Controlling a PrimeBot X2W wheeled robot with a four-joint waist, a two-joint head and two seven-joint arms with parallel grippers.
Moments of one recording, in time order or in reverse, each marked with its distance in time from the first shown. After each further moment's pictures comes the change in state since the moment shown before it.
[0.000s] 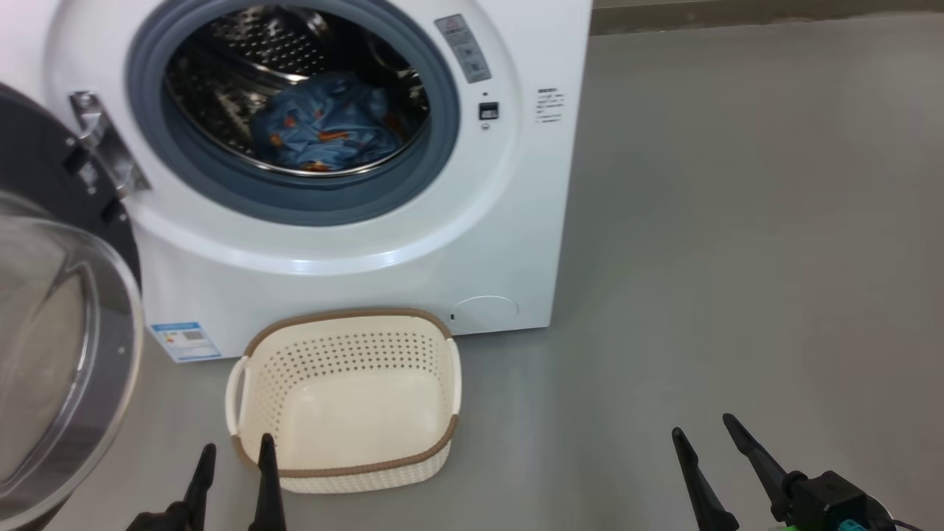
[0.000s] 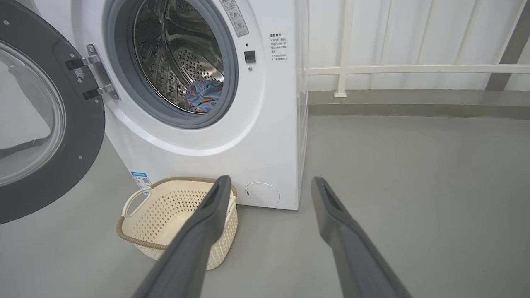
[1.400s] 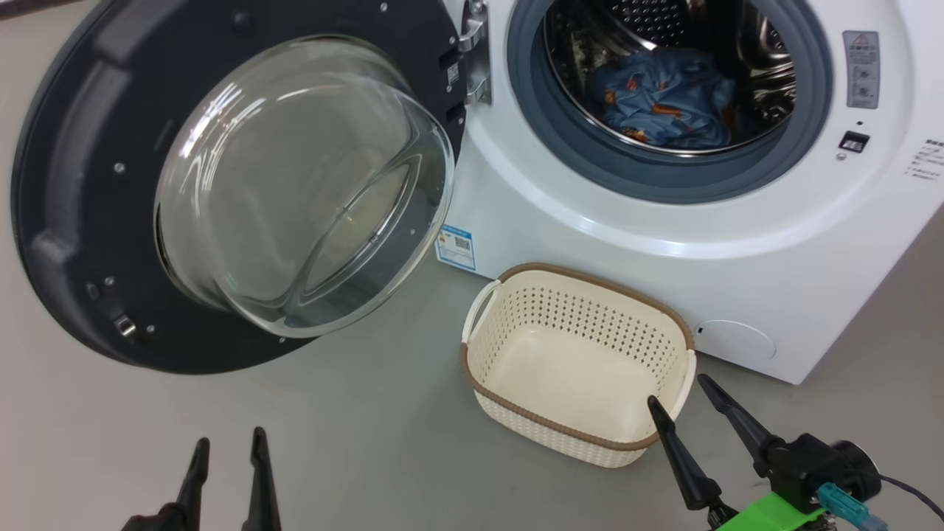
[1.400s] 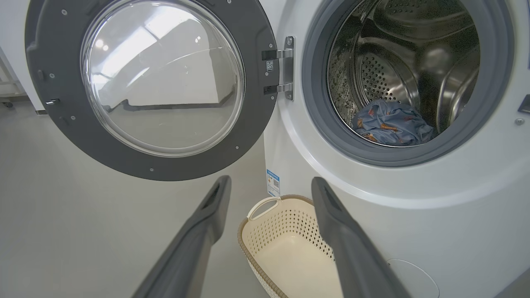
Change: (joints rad) left arm 0.014 0.000 -0.007 -0.074 0.005 0.097 0.000; right arm -0.087 -0.072 0.088 -0.007 -0.007 0.000 0.000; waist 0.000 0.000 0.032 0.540
